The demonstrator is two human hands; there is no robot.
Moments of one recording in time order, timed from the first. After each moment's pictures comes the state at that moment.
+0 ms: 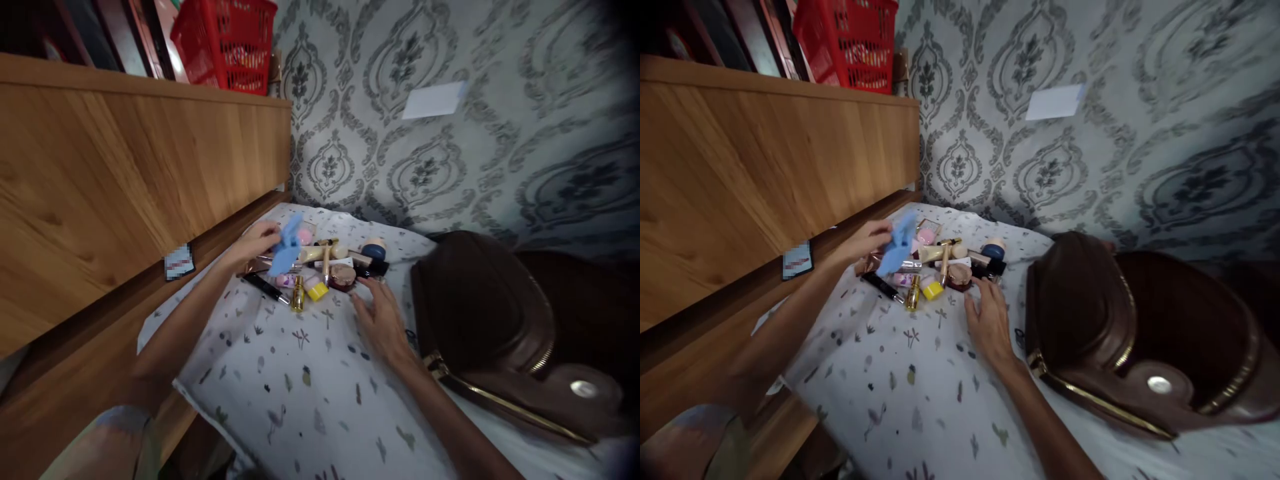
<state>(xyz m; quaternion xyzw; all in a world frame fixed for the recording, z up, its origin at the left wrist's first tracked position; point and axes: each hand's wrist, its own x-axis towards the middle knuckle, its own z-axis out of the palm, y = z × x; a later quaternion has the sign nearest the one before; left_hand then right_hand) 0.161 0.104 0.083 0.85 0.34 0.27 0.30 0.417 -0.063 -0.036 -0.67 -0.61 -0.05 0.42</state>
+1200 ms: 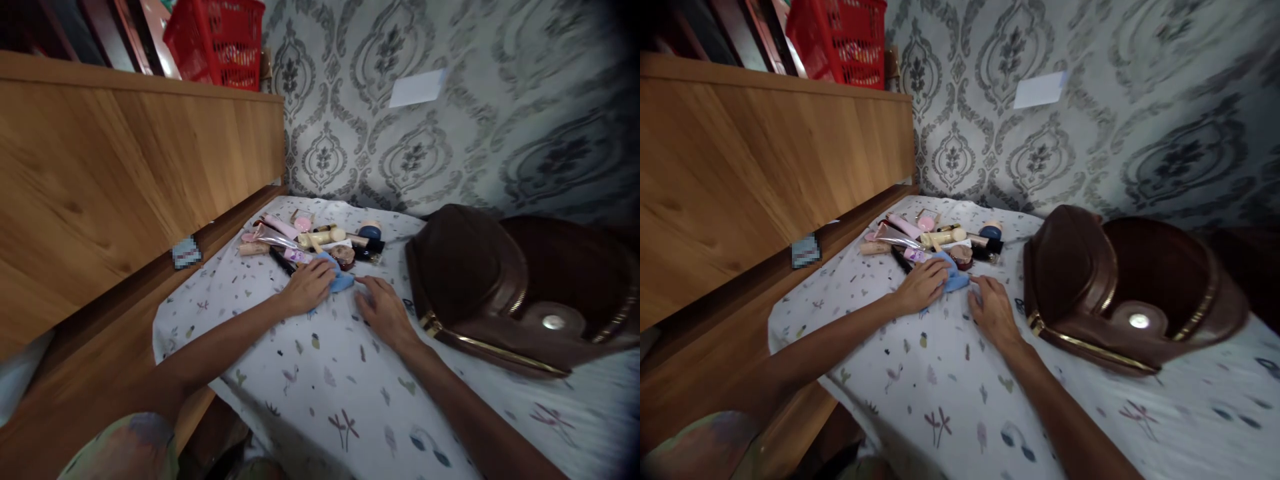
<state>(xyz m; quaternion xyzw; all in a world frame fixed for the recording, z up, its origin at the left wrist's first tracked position) 0.222 0.008 -0.024 0.96 0.15 0.25 -0.02 0.412 -0.094 -0.051 -0.68 -0.65 -0.03 0.34</state>
